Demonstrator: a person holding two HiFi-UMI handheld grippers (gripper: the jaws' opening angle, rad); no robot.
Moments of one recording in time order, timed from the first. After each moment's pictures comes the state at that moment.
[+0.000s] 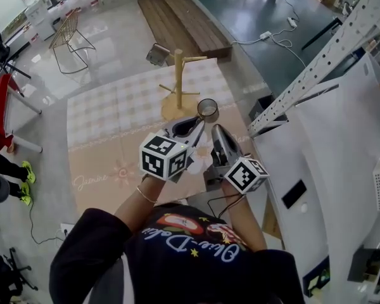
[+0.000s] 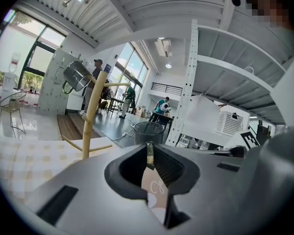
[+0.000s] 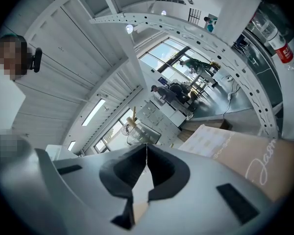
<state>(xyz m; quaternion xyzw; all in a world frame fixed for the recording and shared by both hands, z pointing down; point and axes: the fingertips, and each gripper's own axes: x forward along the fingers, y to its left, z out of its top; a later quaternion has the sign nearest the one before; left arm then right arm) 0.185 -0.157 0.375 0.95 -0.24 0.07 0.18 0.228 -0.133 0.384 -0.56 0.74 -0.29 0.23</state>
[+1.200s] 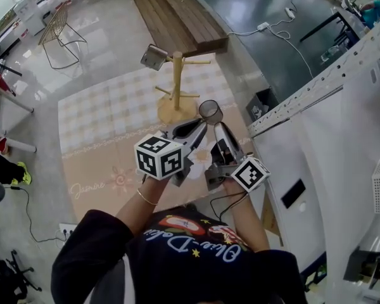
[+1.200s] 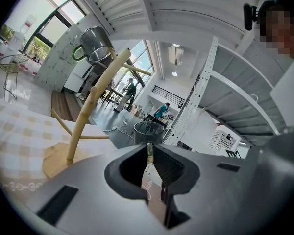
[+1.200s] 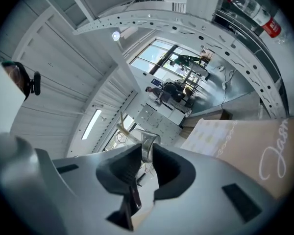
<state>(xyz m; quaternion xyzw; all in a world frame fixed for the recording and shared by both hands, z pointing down) 0.196 -0.181 0.394 0.94 -0.19 0.02 0.30 0.245 -0.164 0.399 -0.54 0.72 -0.33 0.29</state>
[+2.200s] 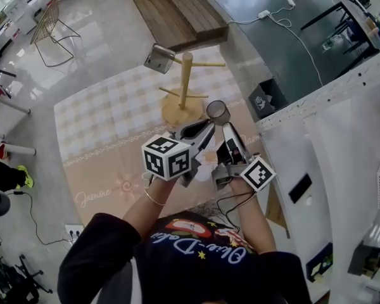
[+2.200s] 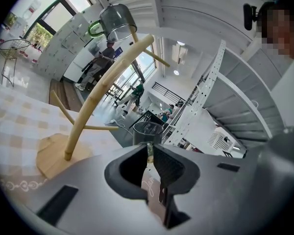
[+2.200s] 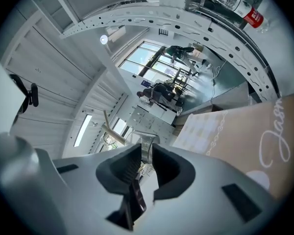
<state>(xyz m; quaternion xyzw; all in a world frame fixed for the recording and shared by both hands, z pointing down) 0.199 -0.201 0.427 0.93 -0.16 0.03 0.34 0.248 -0.183 0.428 -0.55 0.68 -0.37 0.31</state>
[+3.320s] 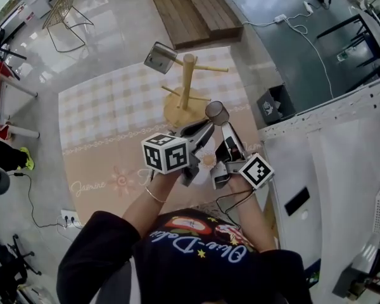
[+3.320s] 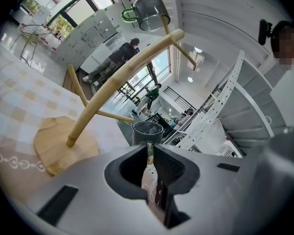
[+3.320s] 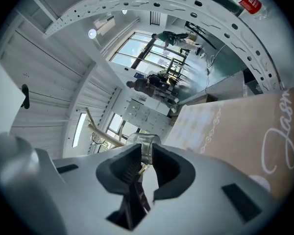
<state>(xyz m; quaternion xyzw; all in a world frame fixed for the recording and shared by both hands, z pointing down) 0.207 -0.220 0.457 0.89 -0.20 0.01 0.41 0.258 -0.207 0.456 -0.53 0.67 -0.43 0.29</state>
